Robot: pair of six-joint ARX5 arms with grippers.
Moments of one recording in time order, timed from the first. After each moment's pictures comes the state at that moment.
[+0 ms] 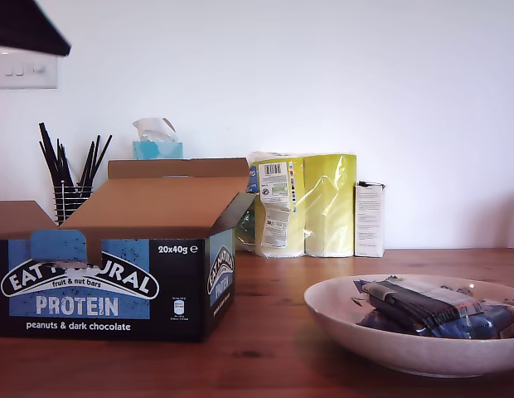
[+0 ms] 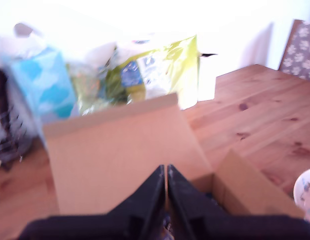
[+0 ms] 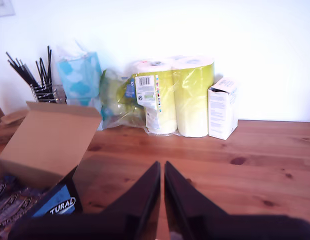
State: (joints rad) left arm -0.28 0.82 0.59 0.00 0.23 0.04; right arm 0.30 0.39 0.51 -0.23 0.01 0.06
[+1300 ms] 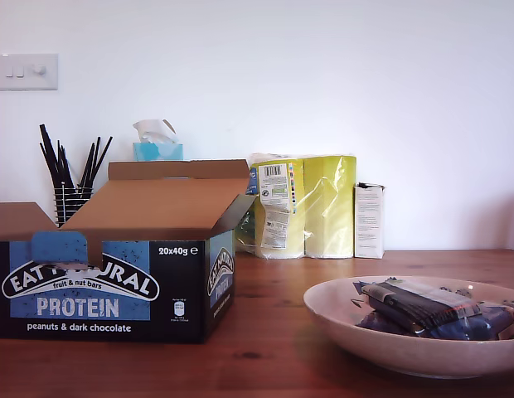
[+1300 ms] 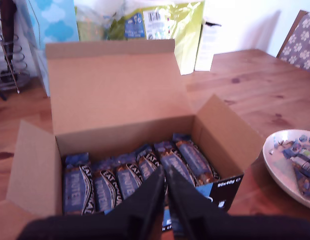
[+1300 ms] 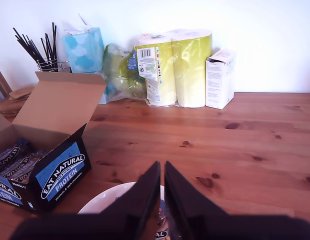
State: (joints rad) left arm -0.29 0.41 0.40 -0.29 0.19 -0.08; right arm 0.33 0.06 0.51 -0.61 0.04 0.08
